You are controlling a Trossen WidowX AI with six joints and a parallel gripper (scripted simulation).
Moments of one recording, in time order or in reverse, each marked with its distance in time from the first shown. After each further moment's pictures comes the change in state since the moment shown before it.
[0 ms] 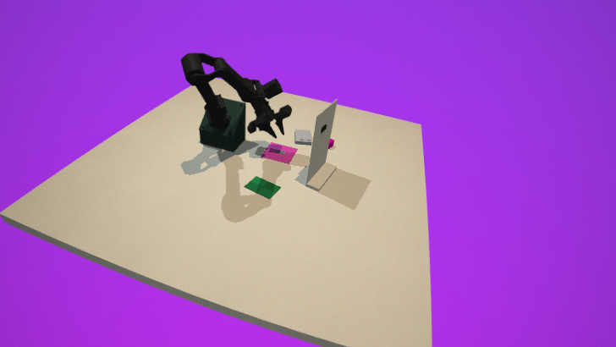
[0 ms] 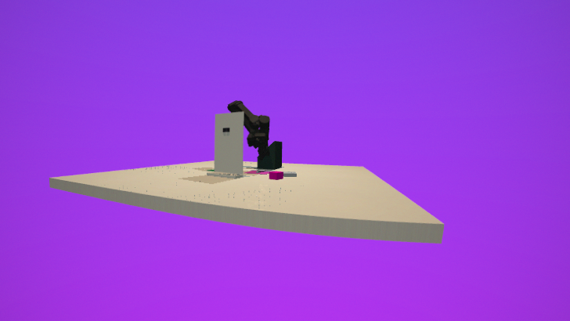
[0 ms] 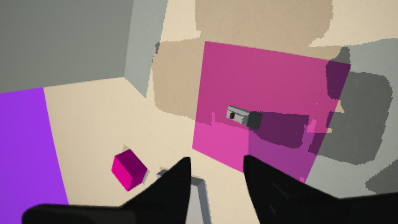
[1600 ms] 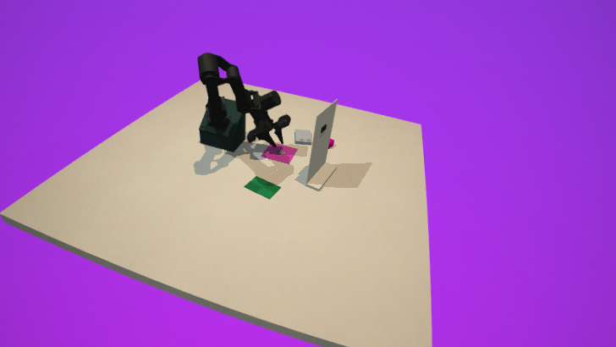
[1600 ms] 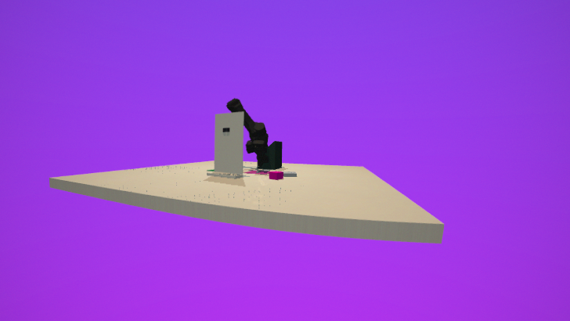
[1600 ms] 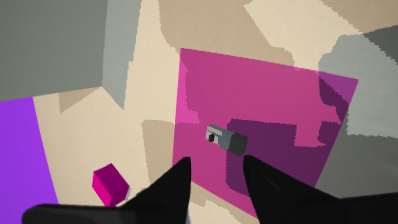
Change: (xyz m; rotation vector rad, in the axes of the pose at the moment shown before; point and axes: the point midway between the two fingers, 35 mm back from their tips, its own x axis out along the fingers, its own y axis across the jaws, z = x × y) arm 0.032 -0.022 0.007 0.001 -0.011 0.009
